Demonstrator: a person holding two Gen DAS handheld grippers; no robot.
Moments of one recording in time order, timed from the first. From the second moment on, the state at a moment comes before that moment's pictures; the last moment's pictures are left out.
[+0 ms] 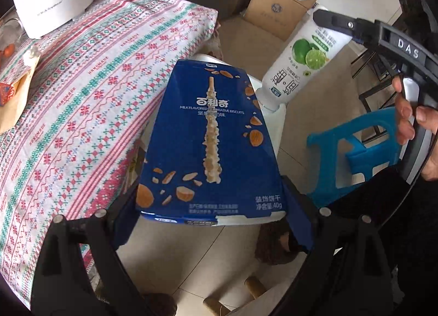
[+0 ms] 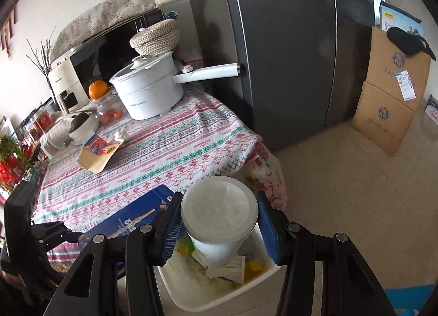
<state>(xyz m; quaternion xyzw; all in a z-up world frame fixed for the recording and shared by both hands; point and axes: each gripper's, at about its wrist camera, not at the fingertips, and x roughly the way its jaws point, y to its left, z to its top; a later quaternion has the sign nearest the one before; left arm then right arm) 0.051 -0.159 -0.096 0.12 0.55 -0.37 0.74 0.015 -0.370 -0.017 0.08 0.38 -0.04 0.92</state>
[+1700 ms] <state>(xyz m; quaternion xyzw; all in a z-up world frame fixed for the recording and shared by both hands) 0.105 -0.071 -0.058 0.02 0.49 -0.25 0.84 0.058 -0.382 -0.069 0.14 0.45 -0.06 0.88</state>
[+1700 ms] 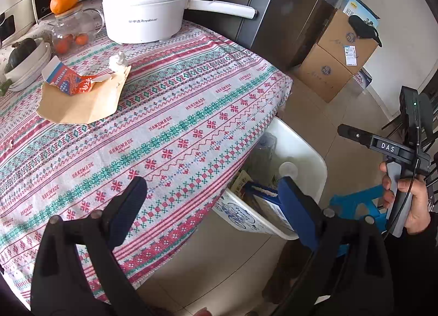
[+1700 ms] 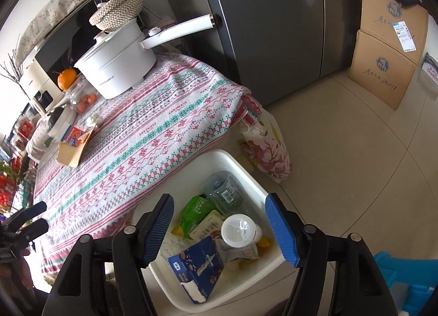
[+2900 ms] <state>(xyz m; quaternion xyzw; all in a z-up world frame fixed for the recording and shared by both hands) 0.198 0.057 -0.054 -0.04 0.45 -0.02 0.89 0.159 -0.234 -0.020 0.02 0.39 0.04 0.92</state>
